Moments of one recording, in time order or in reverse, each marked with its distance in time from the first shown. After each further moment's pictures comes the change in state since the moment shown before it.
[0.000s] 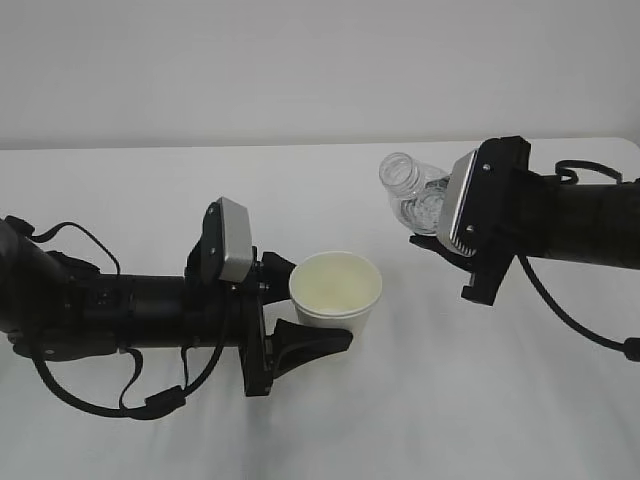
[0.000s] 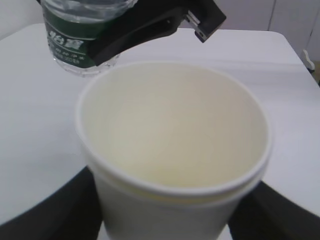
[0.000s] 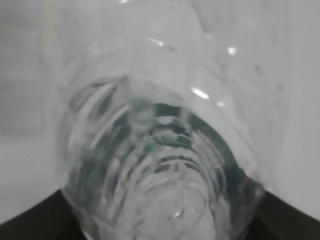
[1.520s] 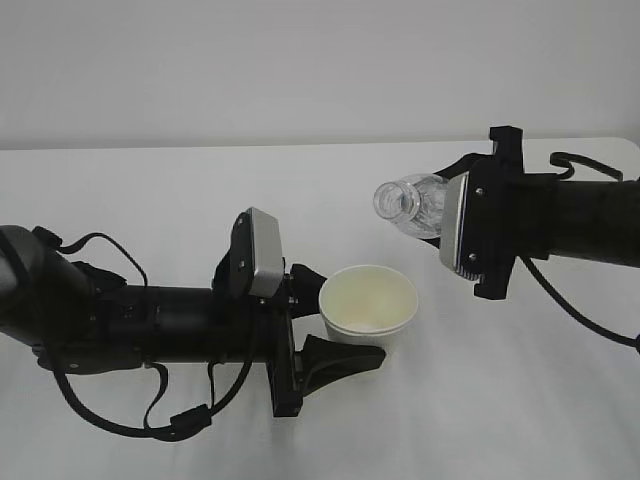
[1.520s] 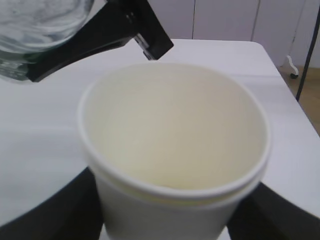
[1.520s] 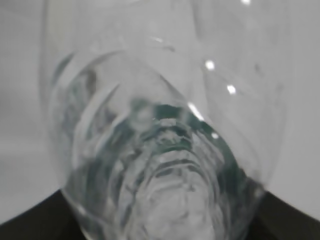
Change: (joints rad) left arm -0.092 -0.002 0.000 -0.057 0.000 0.002; right arm 0.000 0.000 0.000 0.056 -0.013 -0.322
